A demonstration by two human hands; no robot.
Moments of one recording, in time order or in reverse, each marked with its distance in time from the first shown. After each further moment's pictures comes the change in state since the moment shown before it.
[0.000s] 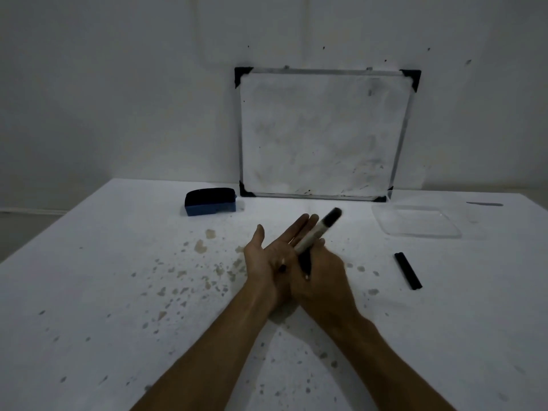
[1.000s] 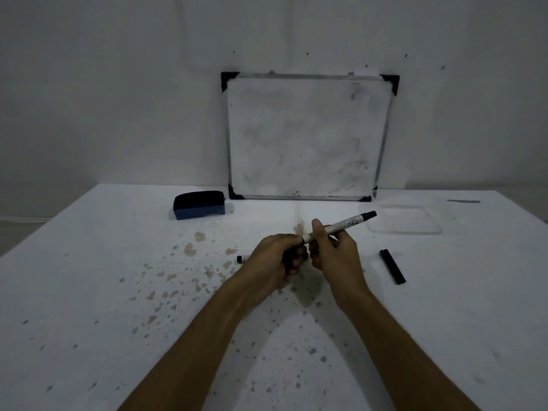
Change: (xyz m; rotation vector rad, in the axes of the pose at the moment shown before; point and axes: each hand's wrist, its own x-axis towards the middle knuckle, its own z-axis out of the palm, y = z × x) left_hand -0.001 0.003 0.017 0.766 0.116 0.036; right_hand 0.027 0.023 -0.028 0.534 0.163 0.540
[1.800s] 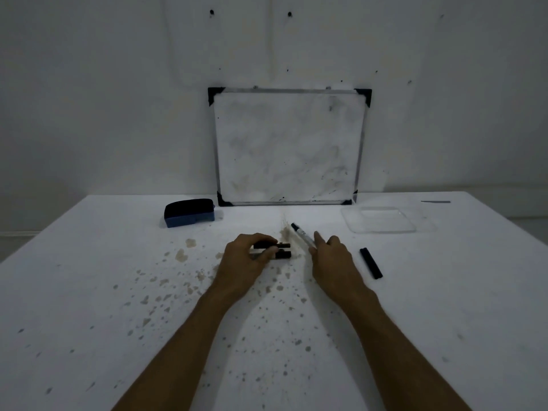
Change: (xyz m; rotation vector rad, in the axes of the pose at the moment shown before) left_hand 0.007 -0.023 -0.047 0.922 0.276 0.588; right_hand 0.020 0.027 -0.039 -1.220 -0.127 -0.278
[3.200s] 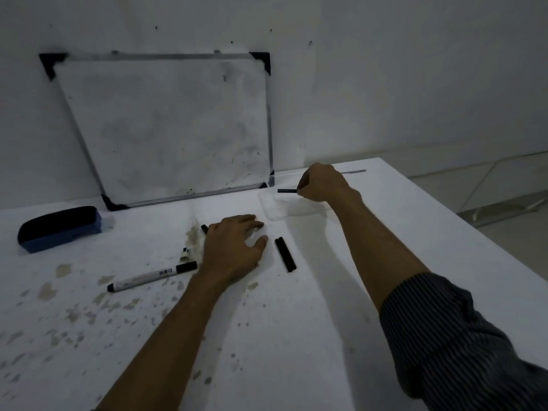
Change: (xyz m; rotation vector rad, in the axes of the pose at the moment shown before) left_hand 0.061 0.054 0.146 0.331 -0.209 0.147; right_hand 0.126 0.161 -0.116 -0.042 -0.079 0.281
